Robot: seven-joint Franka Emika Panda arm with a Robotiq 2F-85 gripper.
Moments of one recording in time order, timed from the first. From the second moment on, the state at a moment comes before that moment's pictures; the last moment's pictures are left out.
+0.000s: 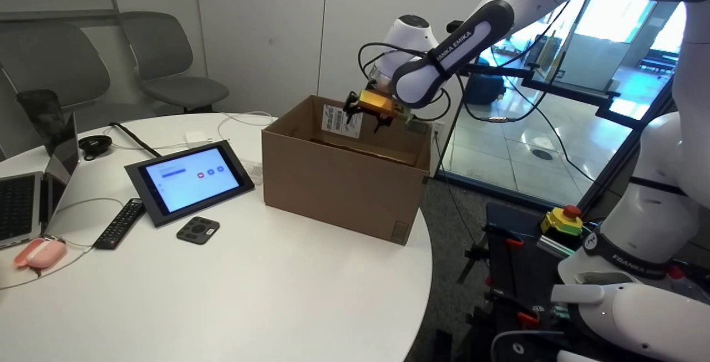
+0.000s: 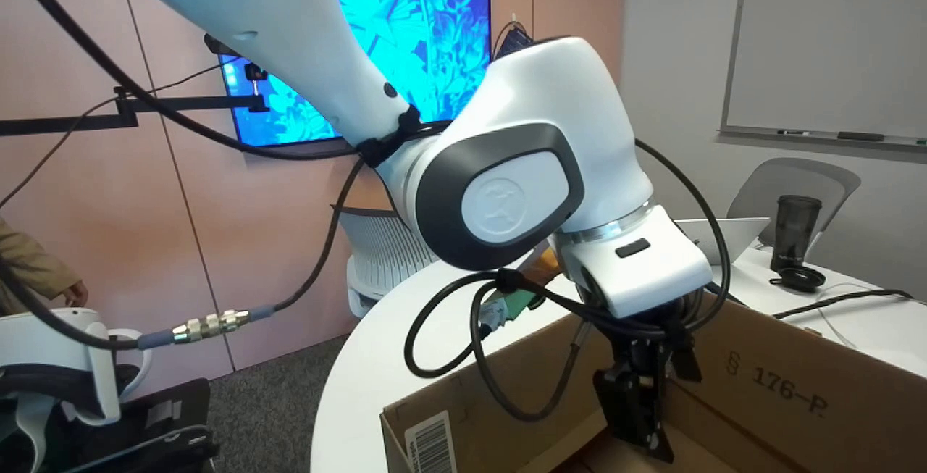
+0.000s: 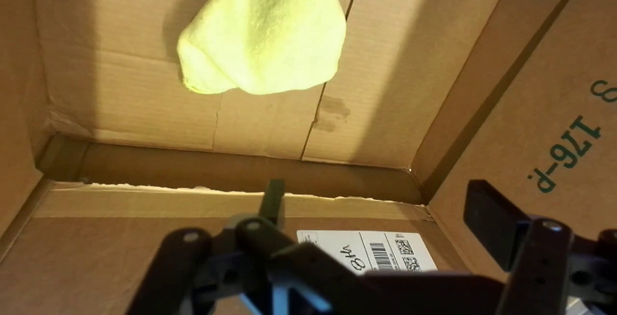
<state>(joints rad) 0.03 0.41 -0.30 -2.06 -0.13 2.82 1.09</state>
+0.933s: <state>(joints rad) 0.18 -0.13 -0.07 -2.22 -0.33 2.43 1.04</state>
